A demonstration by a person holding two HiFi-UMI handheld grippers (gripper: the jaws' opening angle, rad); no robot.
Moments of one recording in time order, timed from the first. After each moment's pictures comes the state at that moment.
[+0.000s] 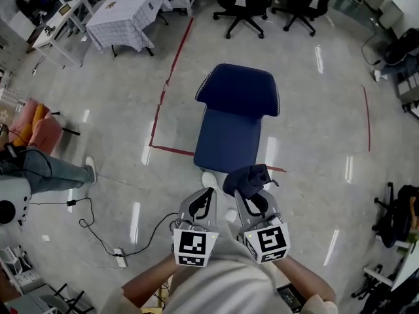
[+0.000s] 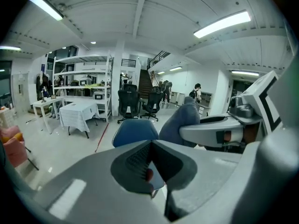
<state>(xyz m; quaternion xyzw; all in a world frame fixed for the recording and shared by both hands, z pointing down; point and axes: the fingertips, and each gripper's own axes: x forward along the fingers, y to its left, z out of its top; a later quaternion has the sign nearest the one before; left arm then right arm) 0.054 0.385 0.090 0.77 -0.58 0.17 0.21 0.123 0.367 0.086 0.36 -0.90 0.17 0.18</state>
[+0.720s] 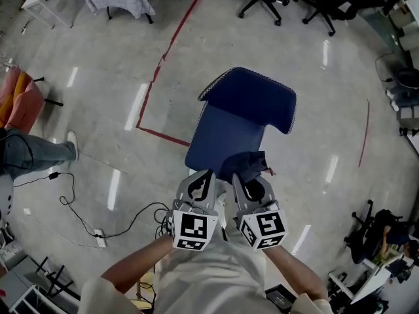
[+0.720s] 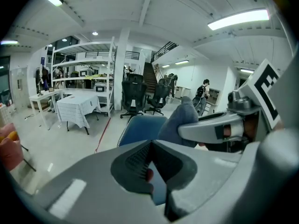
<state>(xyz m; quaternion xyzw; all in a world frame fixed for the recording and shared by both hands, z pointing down) -0.011 0.220 0.171 0.75 -0.58 0.20 0.24 0.054 0.200 0.167 0.35 -0.88 0.23 0.23</state>
